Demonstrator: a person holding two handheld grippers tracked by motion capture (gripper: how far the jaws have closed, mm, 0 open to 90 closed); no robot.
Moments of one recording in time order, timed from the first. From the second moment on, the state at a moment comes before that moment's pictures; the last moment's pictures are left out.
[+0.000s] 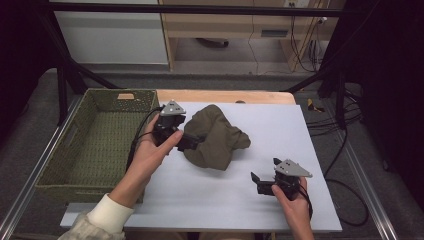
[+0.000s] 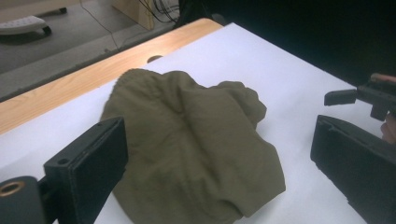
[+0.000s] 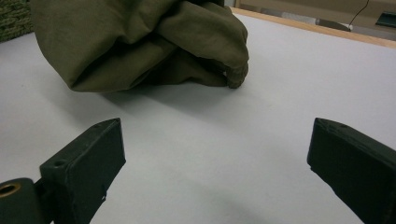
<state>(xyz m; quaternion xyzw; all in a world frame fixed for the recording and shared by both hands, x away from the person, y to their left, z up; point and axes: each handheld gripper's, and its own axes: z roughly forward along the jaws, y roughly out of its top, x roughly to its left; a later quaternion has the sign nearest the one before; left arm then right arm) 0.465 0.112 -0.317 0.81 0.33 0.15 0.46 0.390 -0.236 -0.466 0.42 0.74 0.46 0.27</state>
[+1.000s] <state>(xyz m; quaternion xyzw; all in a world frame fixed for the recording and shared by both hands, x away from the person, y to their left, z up) 0.427 0.189 -0.329 0.80 0.36 0.19 0.45 0.389 -0.238 -0.466 0.42 0.73 0.46 0.28</state>
